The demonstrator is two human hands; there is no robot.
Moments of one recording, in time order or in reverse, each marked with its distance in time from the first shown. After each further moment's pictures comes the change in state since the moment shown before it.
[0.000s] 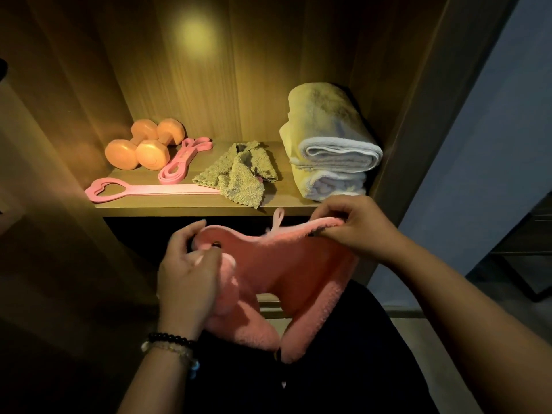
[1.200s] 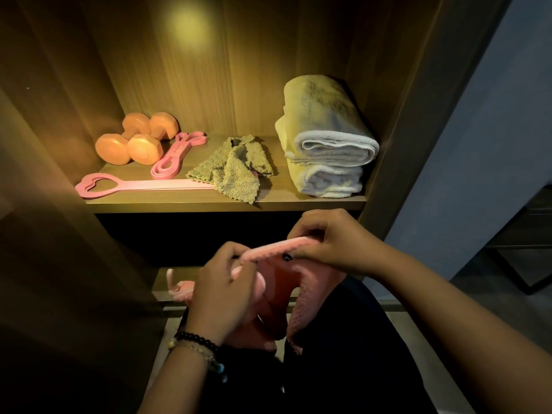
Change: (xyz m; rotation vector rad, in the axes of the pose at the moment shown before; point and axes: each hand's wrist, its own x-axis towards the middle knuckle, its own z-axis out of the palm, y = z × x) left_hand -0.013 -0.020 0.028 0.281 -0.231 0.245; right_hand -0.007 -0.003 0.021 0.001 -0.181 -0.052
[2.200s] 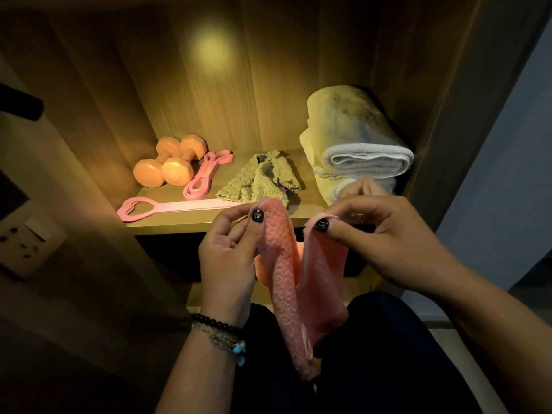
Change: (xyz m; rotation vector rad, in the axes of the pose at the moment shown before) left_hand 0.041 0.052 -0.034 -0.835 0.090 -0.130; right_hand 0.005 -0.061 -0.017 0.259 0.310 0.025
